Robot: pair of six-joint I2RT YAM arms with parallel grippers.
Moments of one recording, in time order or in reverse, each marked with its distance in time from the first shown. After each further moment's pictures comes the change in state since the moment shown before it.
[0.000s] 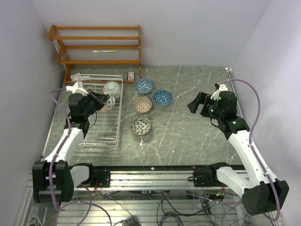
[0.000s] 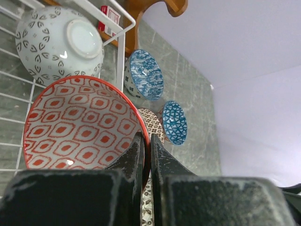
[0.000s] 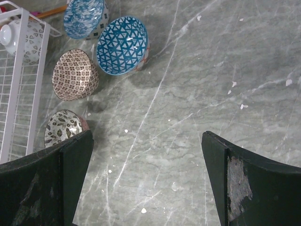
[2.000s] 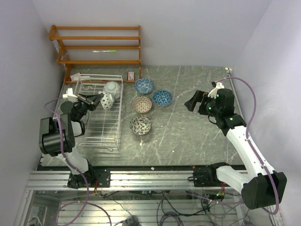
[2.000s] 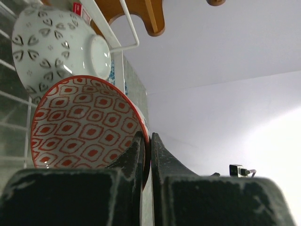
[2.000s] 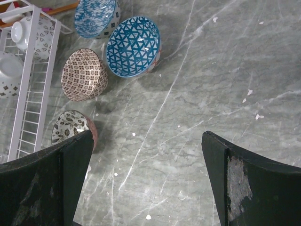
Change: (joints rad) left arm 0.301 0.616 -0.164 0.951 0.435 -0.494; right arm -0.001 0.071 -0.005 0.075 -0.064 0.006
